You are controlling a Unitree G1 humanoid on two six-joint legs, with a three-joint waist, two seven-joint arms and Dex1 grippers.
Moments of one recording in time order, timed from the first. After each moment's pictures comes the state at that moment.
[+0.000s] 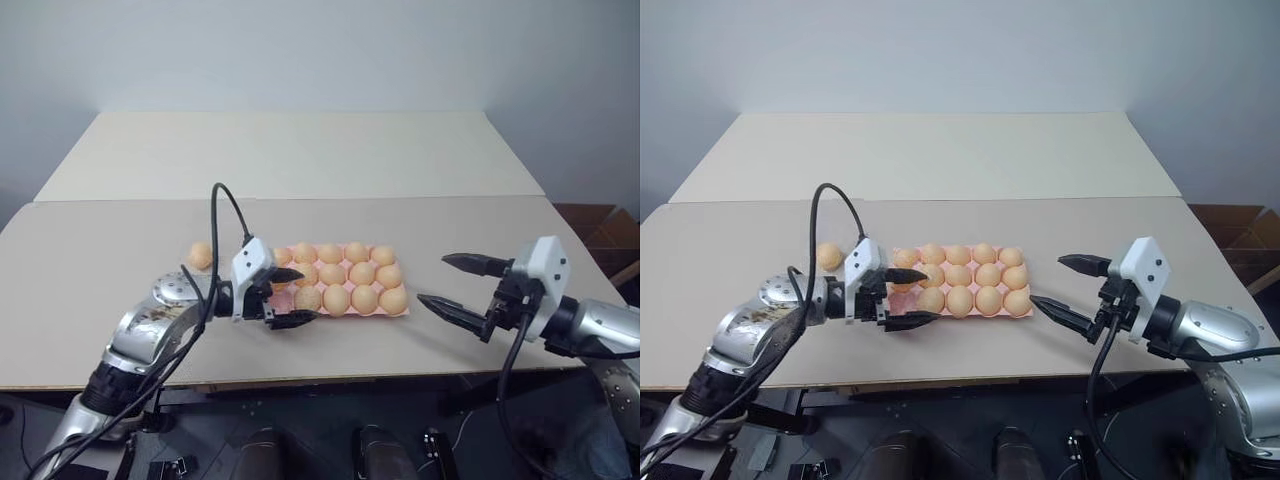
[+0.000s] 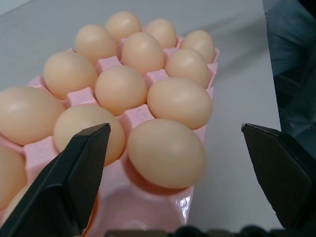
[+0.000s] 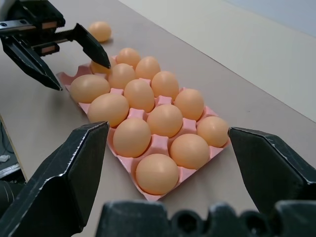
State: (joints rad) left arm -0.40 0.66 -0.14 -0.23 -0.43 0.59 -0.98; right arm -0.03 -0.79 -0.31 -0.52 0.62 0.53 0.85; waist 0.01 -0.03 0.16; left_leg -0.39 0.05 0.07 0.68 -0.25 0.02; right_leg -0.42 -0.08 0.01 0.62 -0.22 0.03
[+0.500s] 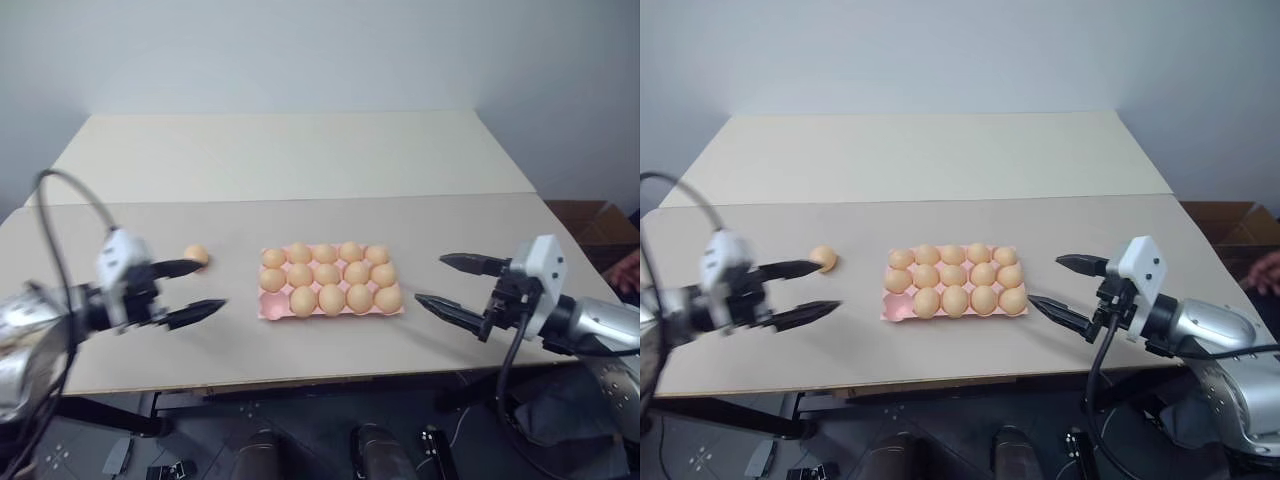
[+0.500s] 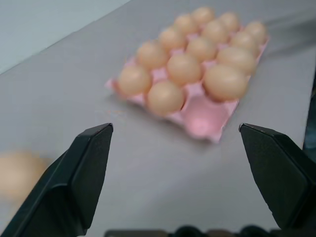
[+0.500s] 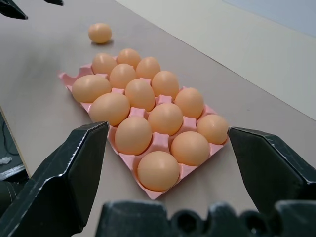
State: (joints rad) left arm 0.03 0.91 0.46 -0.25 -0.56 0.56 -1.11; right arm -0.06 -0.79 -0.29 -0.49 0.63 0.52 0.88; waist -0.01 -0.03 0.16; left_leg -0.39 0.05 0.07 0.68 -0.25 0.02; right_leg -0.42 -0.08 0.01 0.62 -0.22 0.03
